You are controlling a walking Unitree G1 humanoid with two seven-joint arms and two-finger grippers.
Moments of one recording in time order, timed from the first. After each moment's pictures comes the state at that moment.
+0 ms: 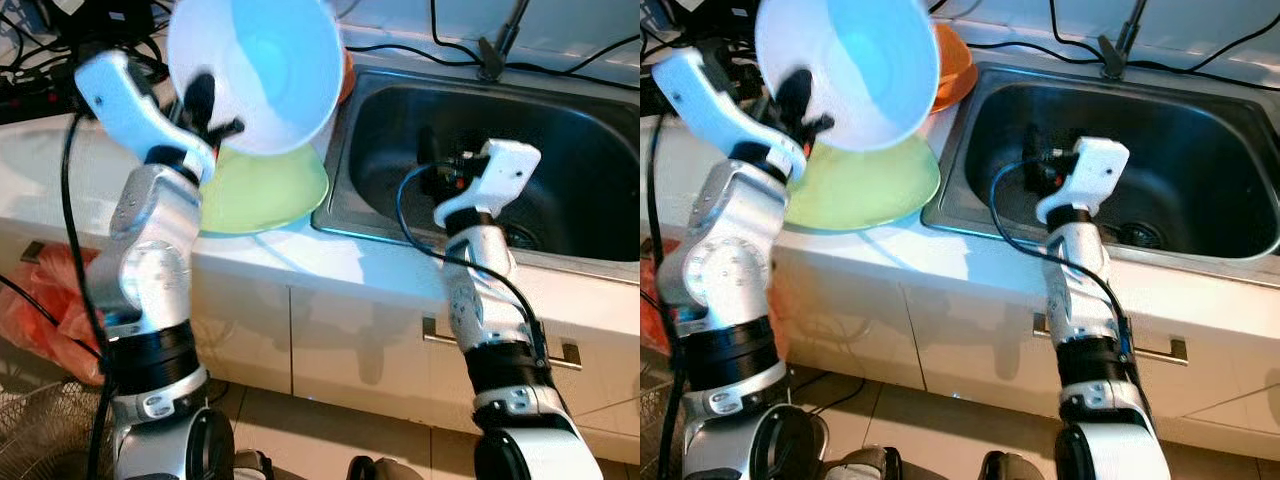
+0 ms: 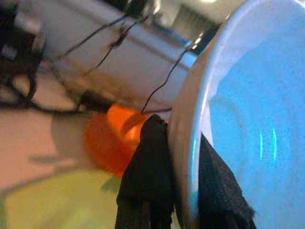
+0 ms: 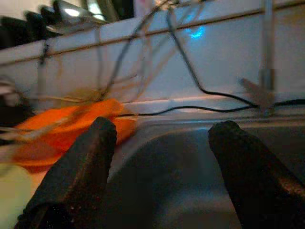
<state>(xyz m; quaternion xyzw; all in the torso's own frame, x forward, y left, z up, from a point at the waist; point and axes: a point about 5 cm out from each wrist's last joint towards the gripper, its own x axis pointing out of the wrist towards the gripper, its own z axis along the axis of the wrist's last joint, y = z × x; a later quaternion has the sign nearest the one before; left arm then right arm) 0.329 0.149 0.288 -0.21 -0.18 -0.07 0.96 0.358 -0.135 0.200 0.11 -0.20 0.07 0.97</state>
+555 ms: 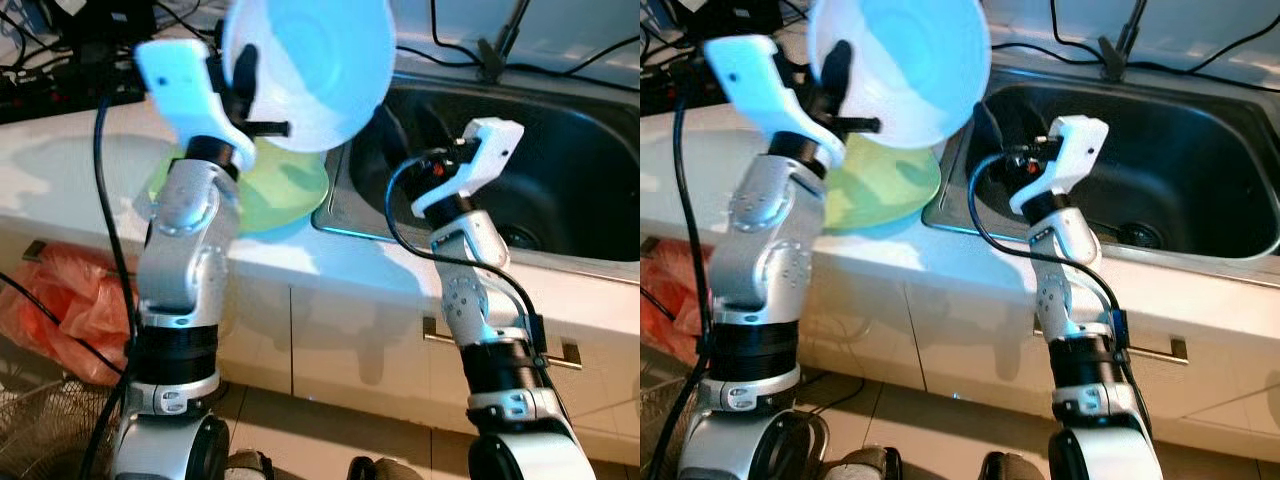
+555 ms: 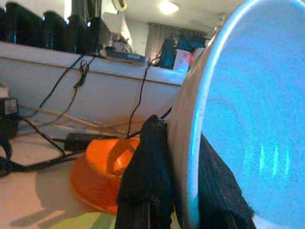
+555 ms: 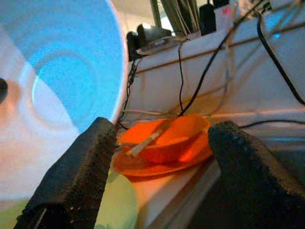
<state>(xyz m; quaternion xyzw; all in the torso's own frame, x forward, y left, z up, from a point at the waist) 0.333 0.119 0.291 -0.07 -0.24 -0.10 0.96 0.345 -0.113 0.219 0.16 -0.22 0.22 0.94</state>
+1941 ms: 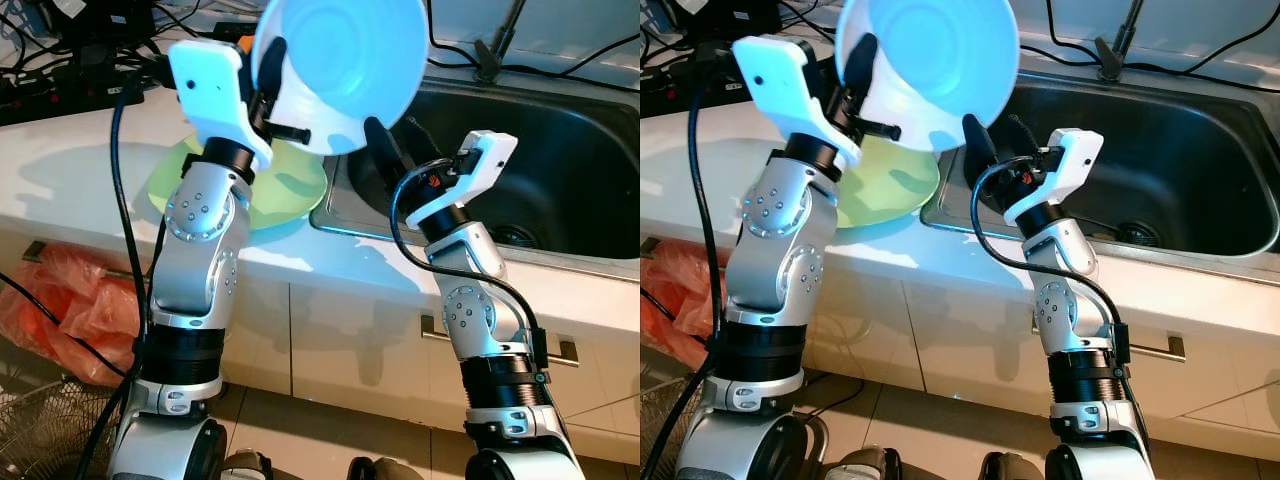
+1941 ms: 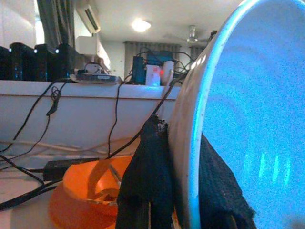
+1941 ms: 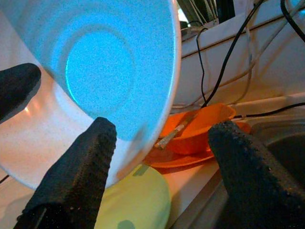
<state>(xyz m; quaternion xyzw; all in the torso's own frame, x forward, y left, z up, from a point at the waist) 0.330 0.103 0.290 -0.02 -0.27 -0.15 0.95 0.337 -0.105 0.217 0.21 -0.20 0.26 0.92</state>
